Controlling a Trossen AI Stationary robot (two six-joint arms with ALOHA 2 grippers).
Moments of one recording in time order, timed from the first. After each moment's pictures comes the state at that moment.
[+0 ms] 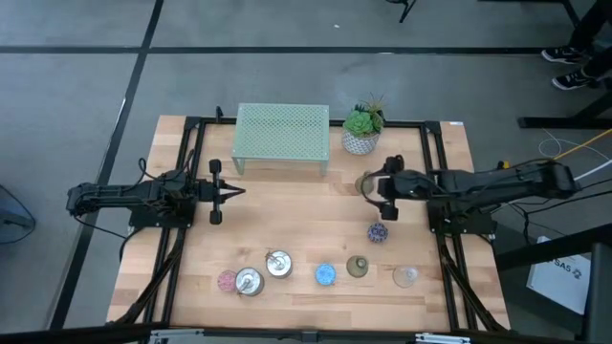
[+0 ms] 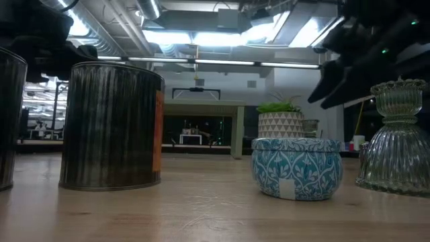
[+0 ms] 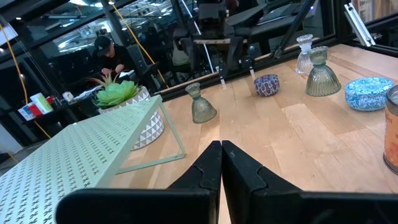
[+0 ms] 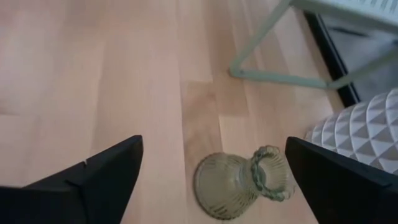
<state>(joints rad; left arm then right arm) 0.09 0.09 0.01 0.01 -0.04 0.34 0.01 0.91 0.47 -0.31 0.28 -0.15</state>
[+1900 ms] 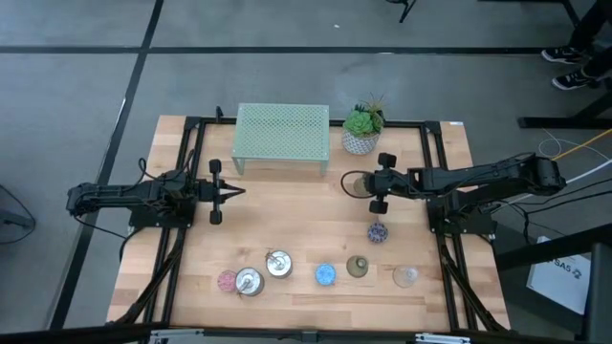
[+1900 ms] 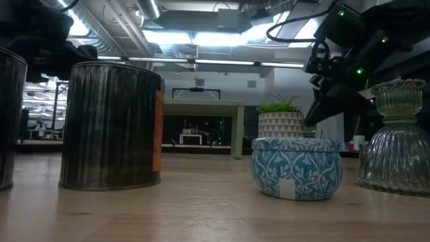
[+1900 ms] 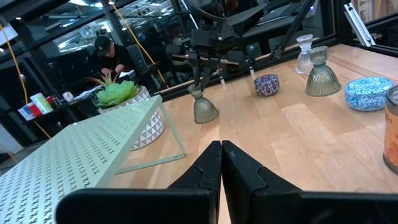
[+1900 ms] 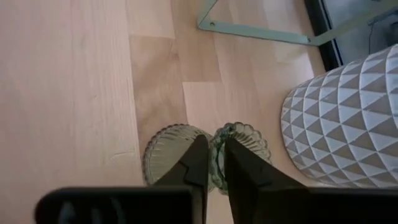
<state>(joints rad) 0.09 0.09 0.01 0.01 -0.04 0.34 -0.06 1.17 0.53 -0.30 0.39 -0.14</state>
